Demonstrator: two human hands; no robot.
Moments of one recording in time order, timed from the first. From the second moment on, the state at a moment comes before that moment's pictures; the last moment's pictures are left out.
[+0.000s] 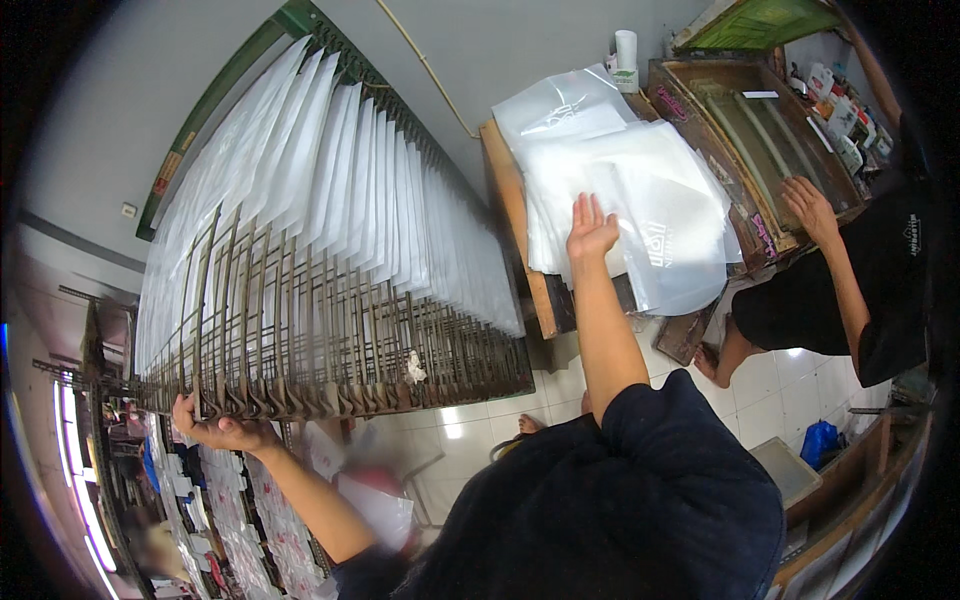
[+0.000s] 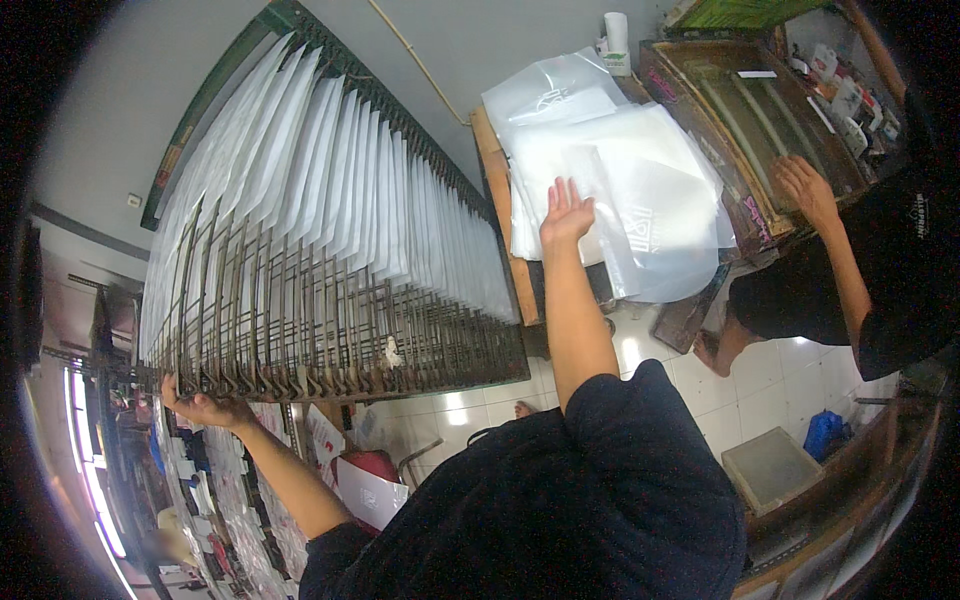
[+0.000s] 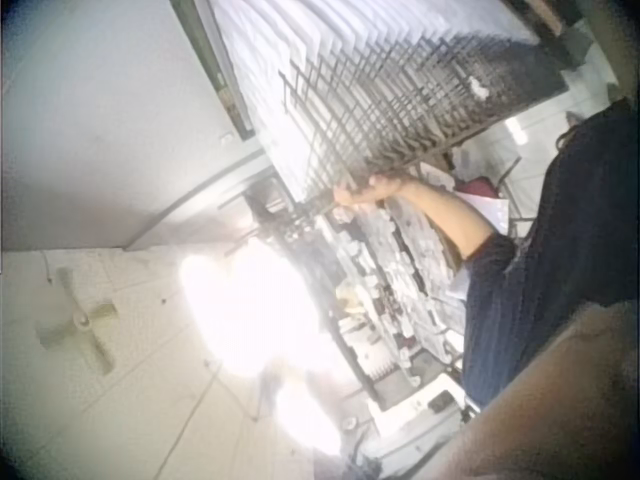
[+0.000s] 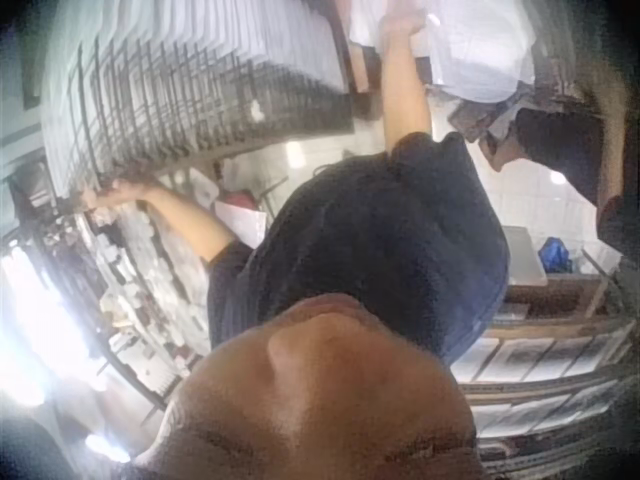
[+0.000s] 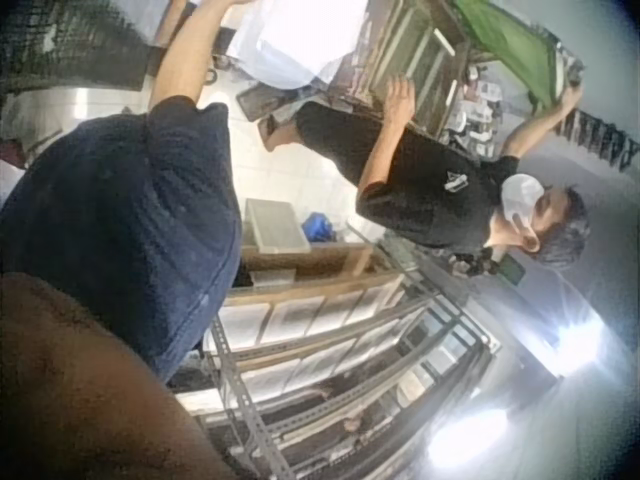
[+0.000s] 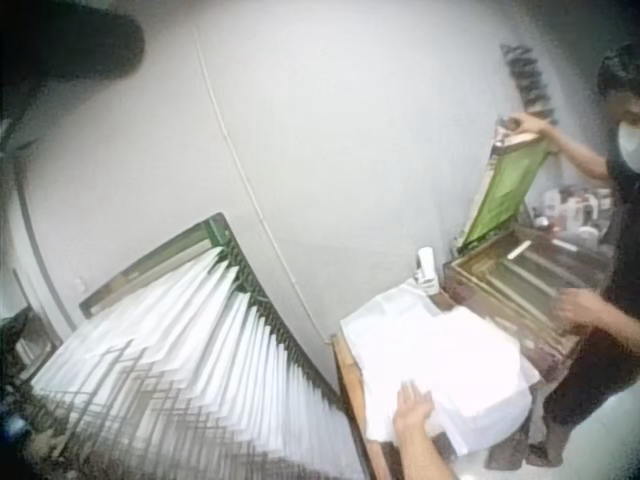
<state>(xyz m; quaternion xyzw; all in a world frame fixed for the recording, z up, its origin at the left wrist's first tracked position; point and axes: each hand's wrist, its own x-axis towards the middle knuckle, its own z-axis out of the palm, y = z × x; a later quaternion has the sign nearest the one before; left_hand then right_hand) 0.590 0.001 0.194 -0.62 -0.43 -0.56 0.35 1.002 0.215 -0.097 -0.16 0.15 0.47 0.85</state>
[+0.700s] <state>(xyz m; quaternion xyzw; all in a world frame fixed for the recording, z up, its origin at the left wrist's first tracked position) 0.595 0.004 0.193 -0.60 -0.43 -0.57 0.37 0.975 0.228 -0.144 -0.25 0.21 0.55 0.77</state>
